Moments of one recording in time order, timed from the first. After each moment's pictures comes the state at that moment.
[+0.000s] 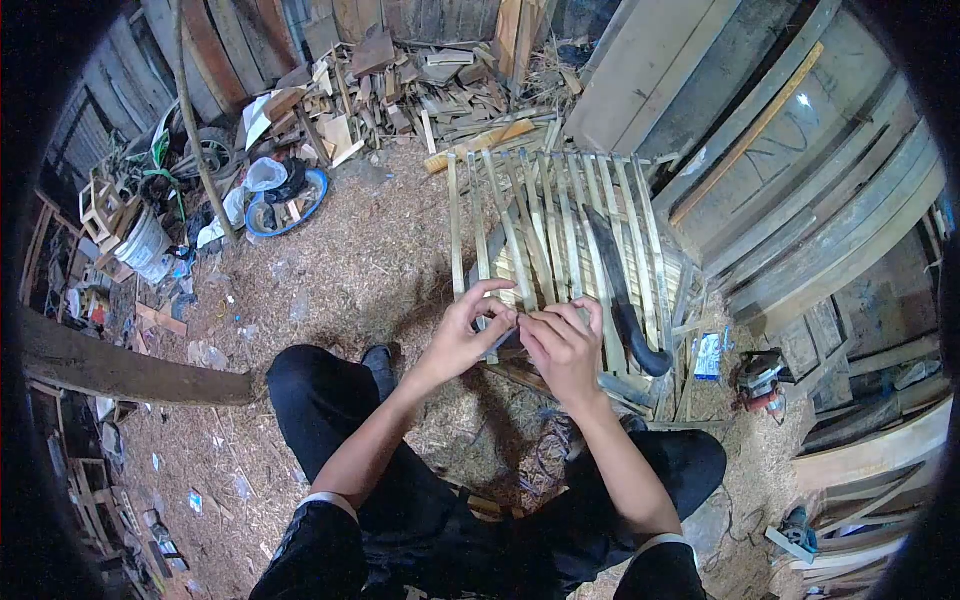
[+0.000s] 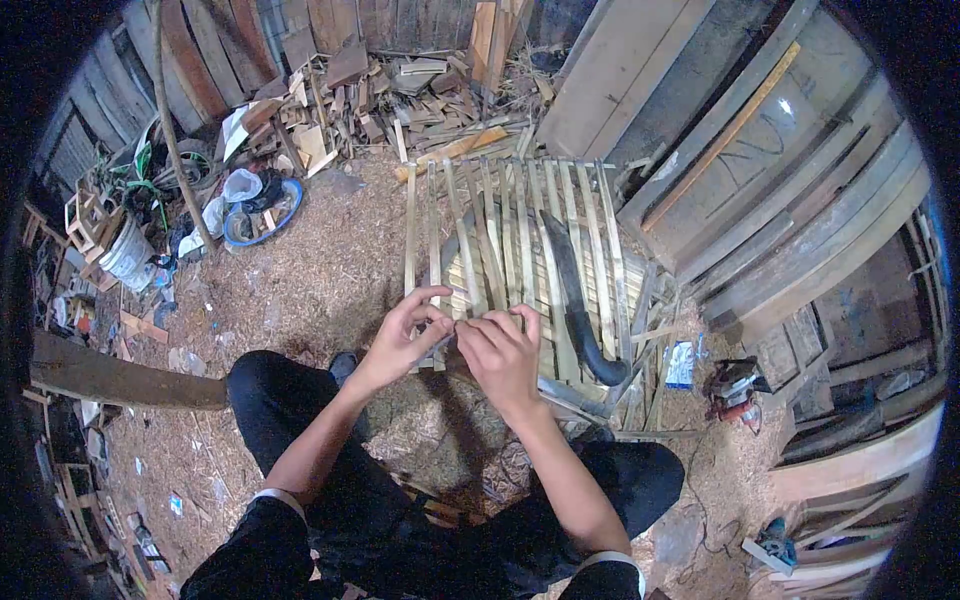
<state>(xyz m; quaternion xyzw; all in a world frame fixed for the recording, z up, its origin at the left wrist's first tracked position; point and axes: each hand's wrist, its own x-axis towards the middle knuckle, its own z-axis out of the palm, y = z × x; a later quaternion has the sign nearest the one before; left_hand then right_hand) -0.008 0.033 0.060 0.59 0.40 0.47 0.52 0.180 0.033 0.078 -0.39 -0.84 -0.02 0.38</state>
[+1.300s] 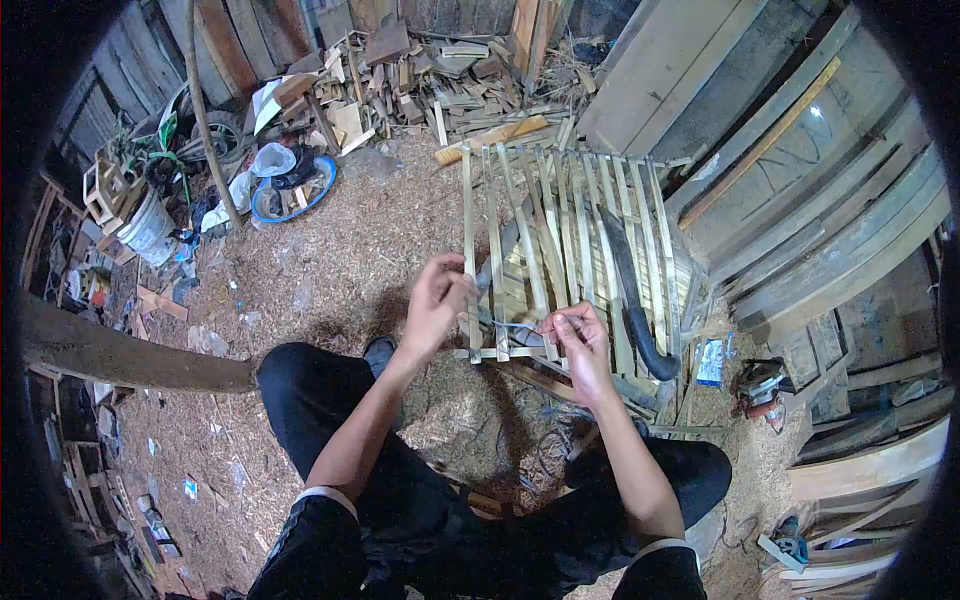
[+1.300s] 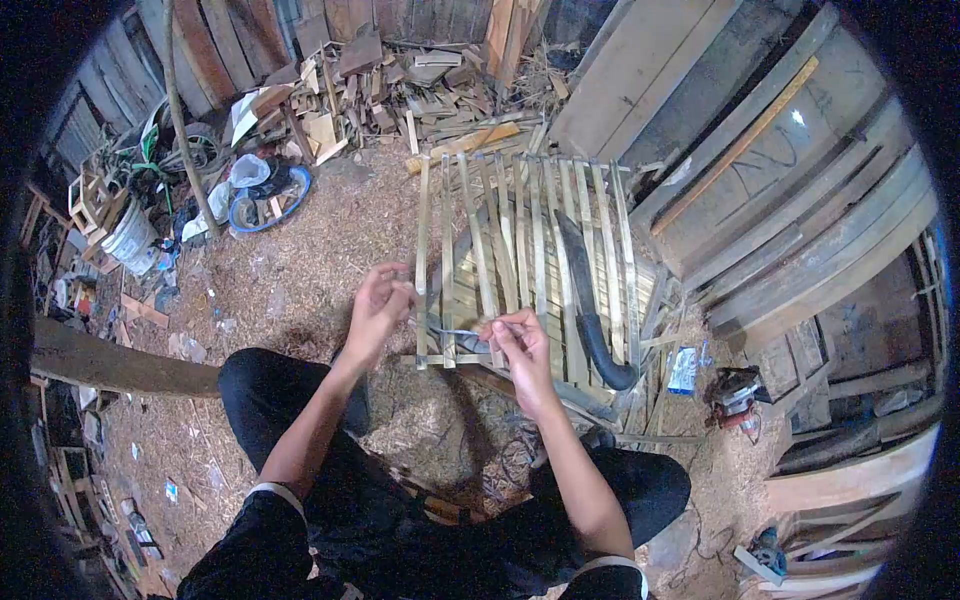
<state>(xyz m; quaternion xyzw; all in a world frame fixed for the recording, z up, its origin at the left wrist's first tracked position) -0.051 0.047 0.029 0.43 0.46 0.58 0.52 0.188 0.039 0.040 -0.38 -0.46 0.62 0.50</state>
